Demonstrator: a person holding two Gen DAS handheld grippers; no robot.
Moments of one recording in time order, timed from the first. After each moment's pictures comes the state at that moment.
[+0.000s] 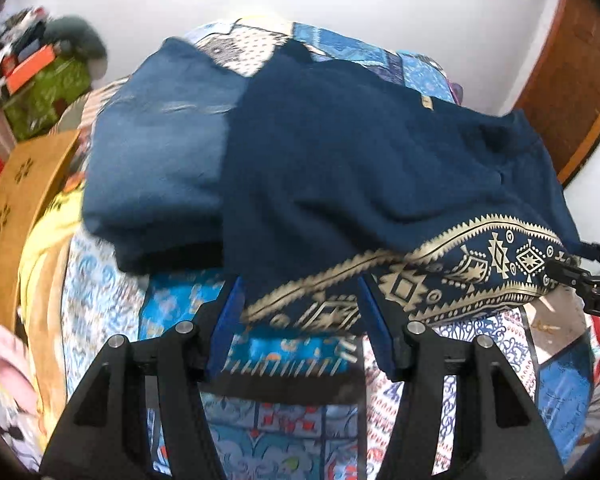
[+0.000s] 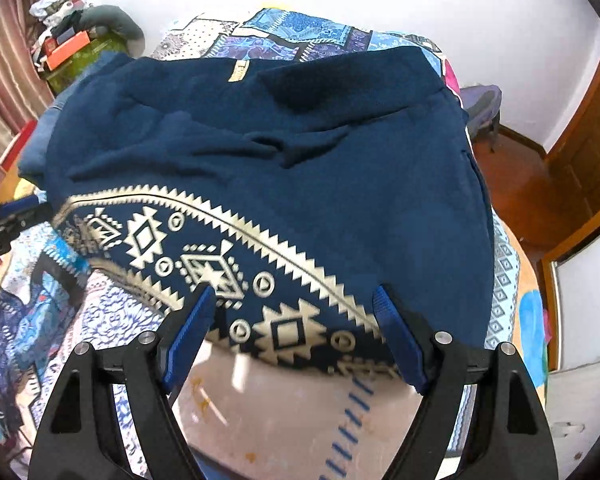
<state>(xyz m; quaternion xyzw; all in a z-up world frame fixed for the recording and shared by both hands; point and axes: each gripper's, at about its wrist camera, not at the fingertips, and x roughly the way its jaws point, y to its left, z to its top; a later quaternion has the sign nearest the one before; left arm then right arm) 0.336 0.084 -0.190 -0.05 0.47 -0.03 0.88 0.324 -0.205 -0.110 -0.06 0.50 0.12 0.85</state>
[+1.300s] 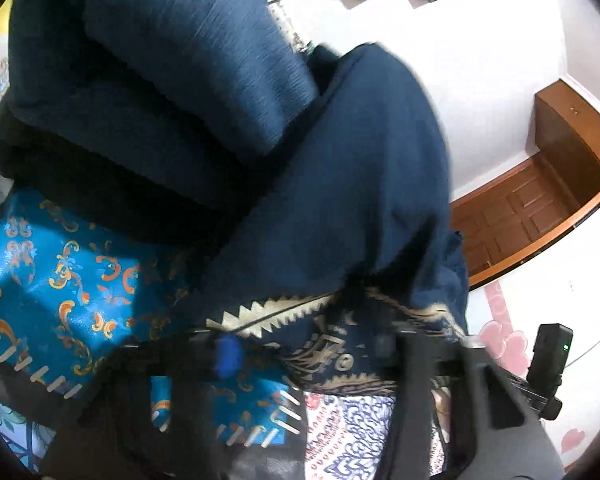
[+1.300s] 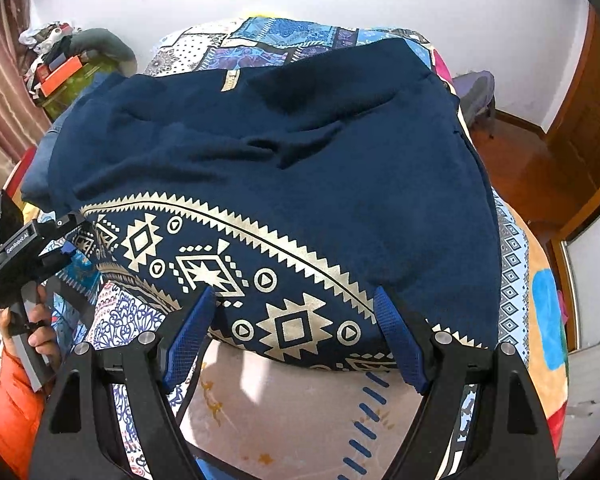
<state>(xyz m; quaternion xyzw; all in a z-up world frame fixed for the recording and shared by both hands) 0.376 0.129 -0.280 -0.39 0.37 -0.17 0.83 0.317 -0.204 -0.116 -0.02 0.49 0.11 0.86</state>
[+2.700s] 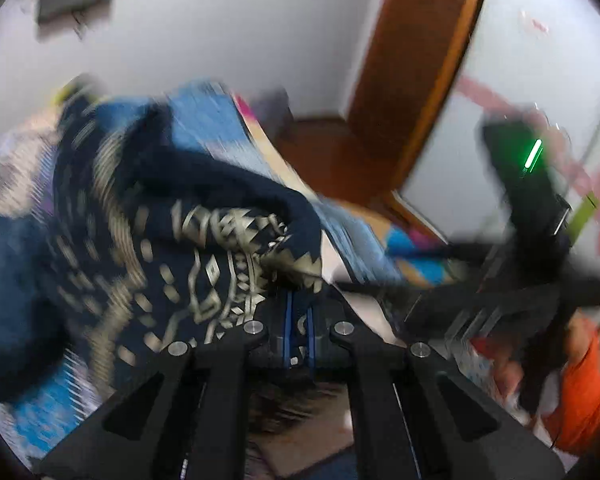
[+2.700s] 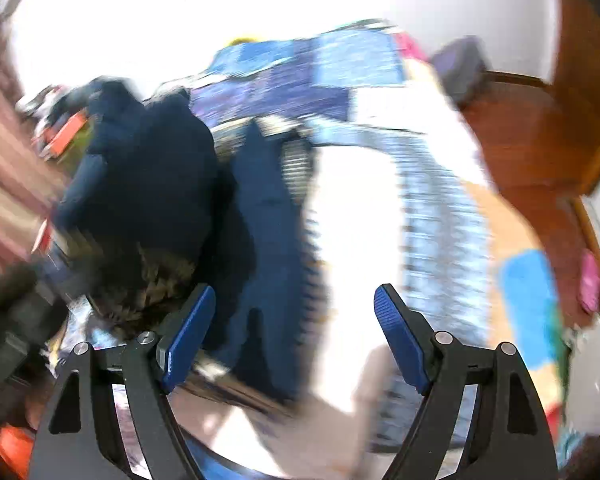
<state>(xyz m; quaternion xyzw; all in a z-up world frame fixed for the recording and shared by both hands) 0.363 -0.166 -0.151 0.01 0.42 -0.31 0.85 0.315 -0.310 -0.097 0.10 0.49 0.09 0.86</state>
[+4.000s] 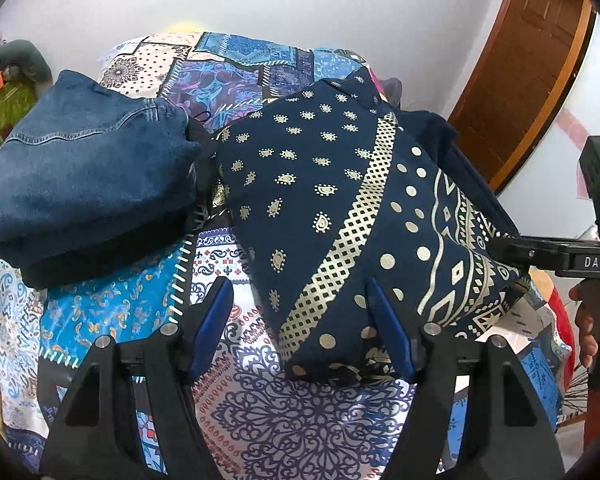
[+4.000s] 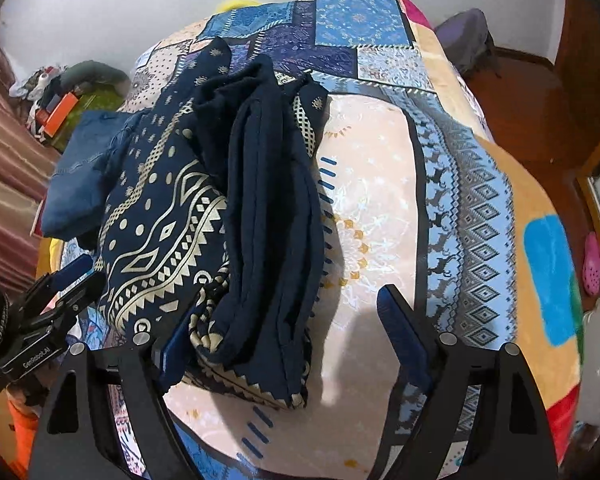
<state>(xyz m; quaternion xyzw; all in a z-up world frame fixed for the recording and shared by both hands) 0.355 -0.031 -0.197 -0.04 0.45 -0.13 0.88 0.326 -0.278 -0.124 0.07 0.54 0.13 0.83</state>
